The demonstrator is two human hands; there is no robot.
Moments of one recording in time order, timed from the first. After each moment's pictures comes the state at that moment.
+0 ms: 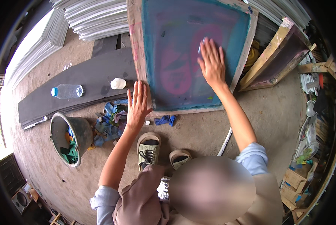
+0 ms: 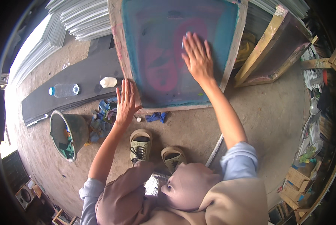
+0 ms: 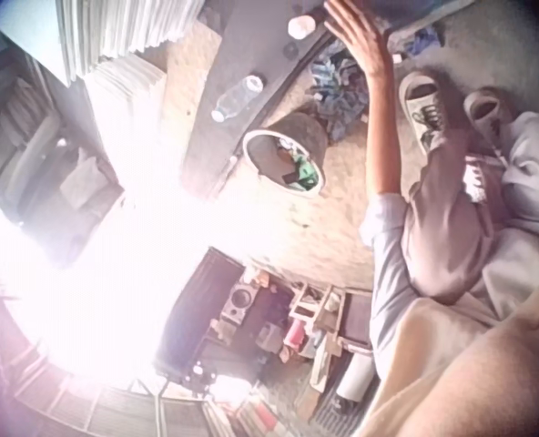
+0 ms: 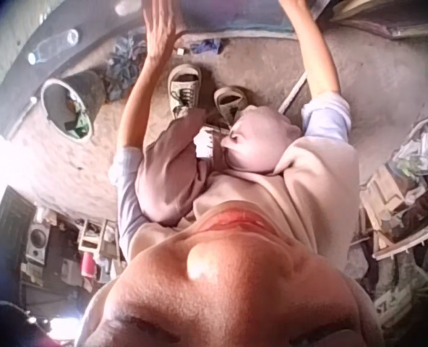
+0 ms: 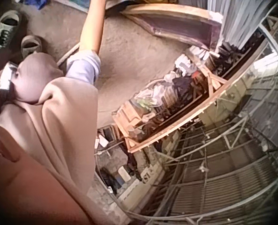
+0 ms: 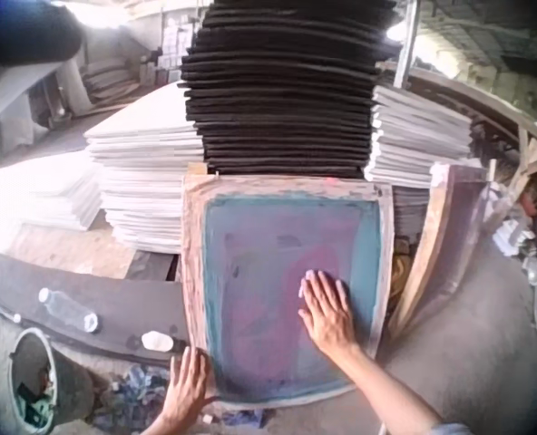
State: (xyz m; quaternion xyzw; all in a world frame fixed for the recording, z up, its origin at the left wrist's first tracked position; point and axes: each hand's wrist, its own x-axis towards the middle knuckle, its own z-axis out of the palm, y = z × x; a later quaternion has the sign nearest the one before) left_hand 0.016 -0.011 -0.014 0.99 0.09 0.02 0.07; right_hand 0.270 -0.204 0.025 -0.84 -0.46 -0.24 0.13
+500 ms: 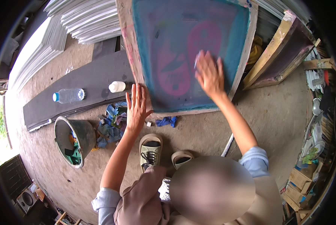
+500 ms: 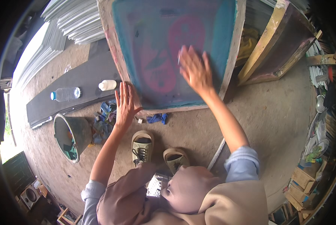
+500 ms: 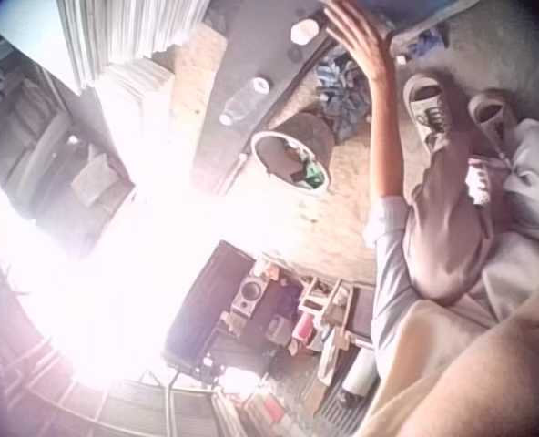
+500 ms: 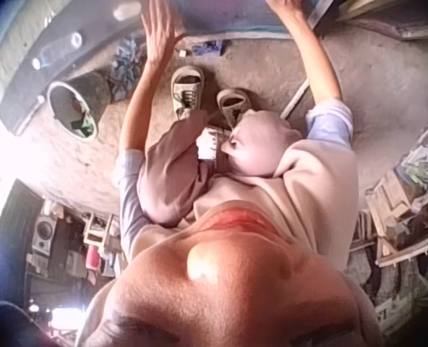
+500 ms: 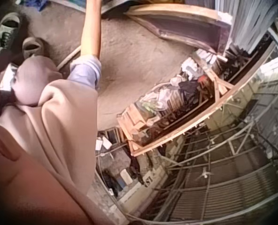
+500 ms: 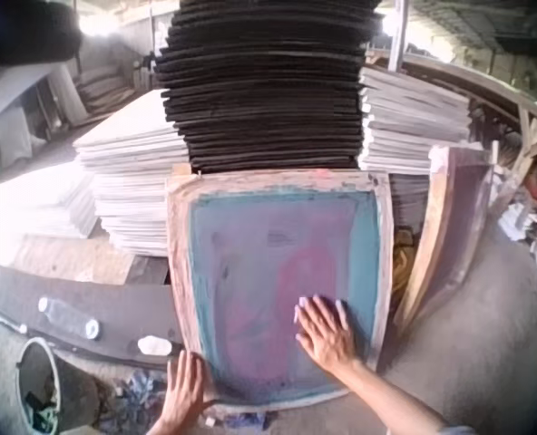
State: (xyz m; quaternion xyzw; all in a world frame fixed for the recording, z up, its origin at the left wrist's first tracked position) left_hand 0.017 -0.010 -0.015 0.99 0.10 0.02 0.04; right_hand 0.248 -0.226 -0.012 -0.83 -0.48 -0.23 0.15
